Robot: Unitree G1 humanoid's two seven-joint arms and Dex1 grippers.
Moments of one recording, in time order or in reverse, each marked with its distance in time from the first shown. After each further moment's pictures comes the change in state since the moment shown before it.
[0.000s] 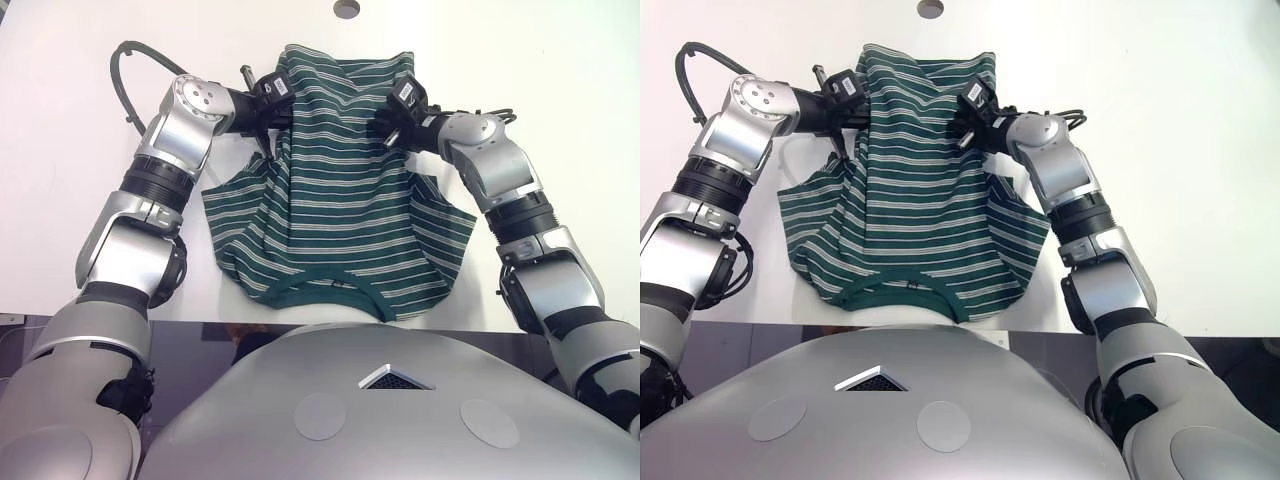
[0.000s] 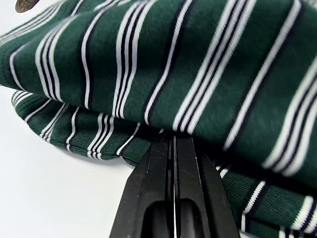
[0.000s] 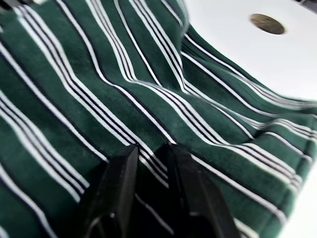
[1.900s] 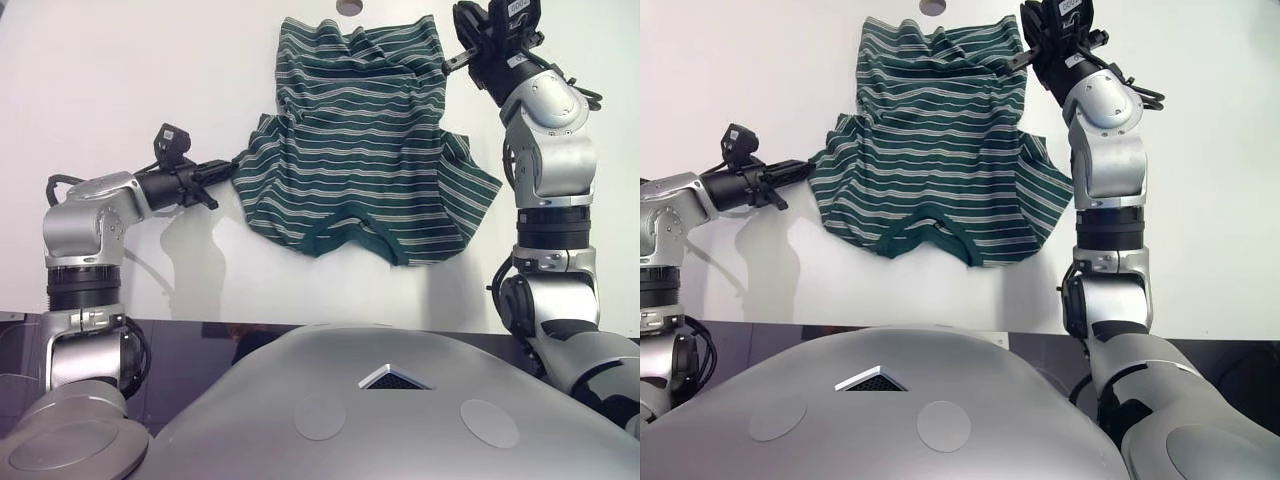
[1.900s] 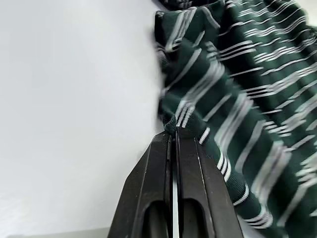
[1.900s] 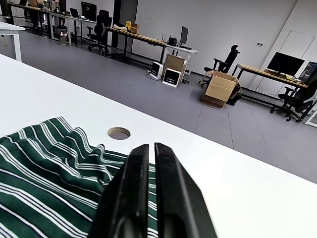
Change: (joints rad) left arm 0.603 0.145 0.596 -0.594 -0.591 0.527 -0.028; right arm 0.086 0.029 -0.378 -0.330 0.009 -0.055 -0.192
